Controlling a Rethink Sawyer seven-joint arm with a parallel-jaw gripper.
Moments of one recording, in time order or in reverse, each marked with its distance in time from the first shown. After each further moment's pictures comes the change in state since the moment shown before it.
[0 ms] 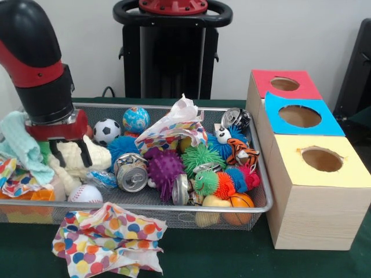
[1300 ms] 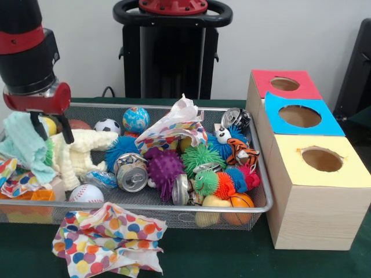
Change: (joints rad) arm 0.137 -0.118 -0.186 -0.045 0.212 0.107 0.010
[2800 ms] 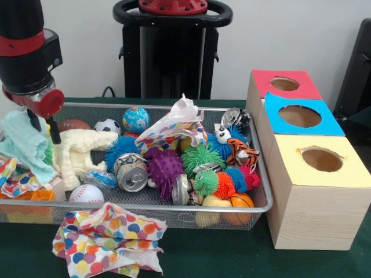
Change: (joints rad) arm 0.173 0.027 -0.291 -0.047 0.179 -0.035 0.215
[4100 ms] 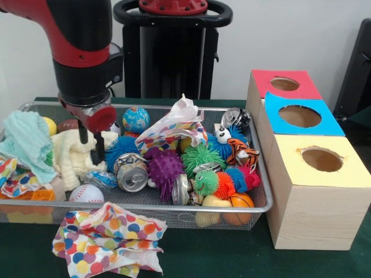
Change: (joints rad) arm 0.292 0.044 -0.197 0.008 0.209 -0.100 0.250
